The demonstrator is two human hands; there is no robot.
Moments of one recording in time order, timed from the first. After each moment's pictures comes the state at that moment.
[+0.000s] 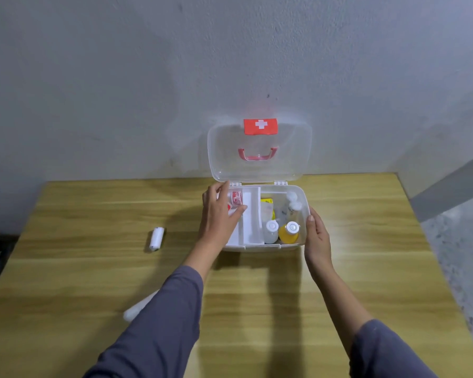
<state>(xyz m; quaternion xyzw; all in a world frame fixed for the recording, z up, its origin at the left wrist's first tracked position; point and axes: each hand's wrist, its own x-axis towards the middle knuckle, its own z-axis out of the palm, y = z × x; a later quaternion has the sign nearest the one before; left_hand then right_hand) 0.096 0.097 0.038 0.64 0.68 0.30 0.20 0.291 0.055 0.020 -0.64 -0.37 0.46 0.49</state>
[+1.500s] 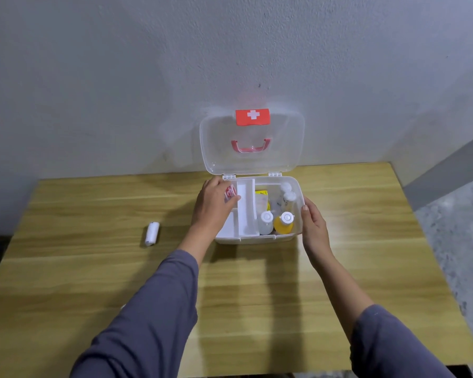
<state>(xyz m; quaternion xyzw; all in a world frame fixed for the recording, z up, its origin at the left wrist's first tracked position) 0.095 0.106 0.050 0.67 0.66 0.26 0.20 0.299 0.056 0.026 -0.64 -0.38 0.48 0.47</state>
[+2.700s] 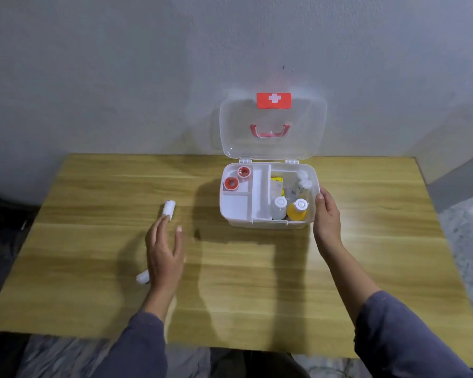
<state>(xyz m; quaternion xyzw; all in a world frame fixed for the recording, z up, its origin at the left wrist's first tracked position) 0.005 -0.035 -0.008 0.50 0.77 0.38 0.11 0.293 0.055 0.028 -0.65 -0.35 0.47 0.48</state>
